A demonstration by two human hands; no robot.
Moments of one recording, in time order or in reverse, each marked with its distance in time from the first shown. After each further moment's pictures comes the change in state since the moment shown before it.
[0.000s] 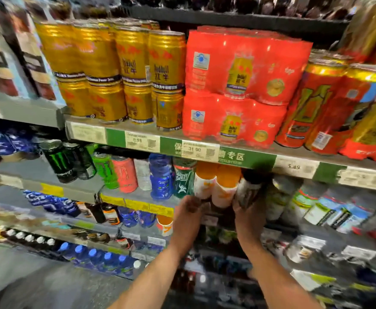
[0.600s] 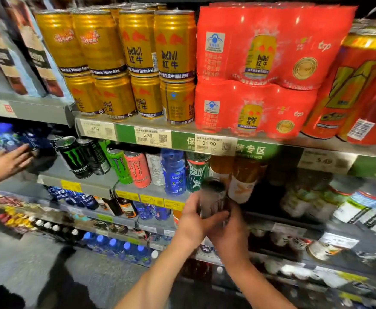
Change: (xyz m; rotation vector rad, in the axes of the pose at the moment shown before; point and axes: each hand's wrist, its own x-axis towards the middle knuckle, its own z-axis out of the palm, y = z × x) left_hand -0.011 0.003 -0.030 -0.122 -0.137 -0.028; right_hand -0.094 -0.033 0.023 0.230 -0.386 -0.111
